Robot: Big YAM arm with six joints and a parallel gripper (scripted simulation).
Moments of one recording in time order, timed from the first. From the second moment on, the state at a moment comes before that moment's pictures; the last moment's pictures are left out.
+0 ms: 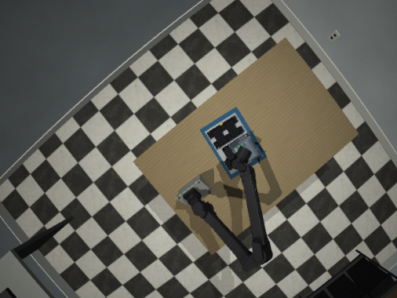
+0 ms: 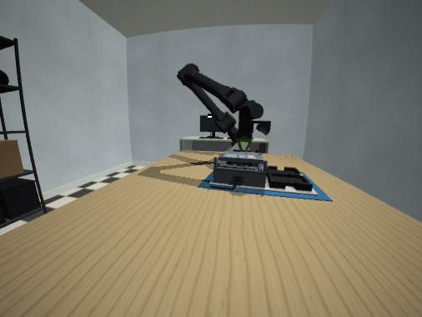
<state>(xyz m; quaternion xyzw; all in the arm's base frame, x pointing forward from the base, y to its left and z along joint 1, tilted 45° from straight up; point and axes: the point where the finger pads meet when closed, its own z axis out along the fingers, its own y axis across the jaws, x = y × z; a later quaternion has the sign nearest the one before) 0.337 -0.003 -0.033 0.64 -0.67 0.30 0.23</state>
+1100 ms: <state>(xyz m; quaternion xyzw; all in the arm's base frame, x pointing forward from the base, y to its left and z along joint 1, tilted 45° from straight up) 0.337 -0.003 -0.033 0.64 -0.67 0.30 0.23</state>
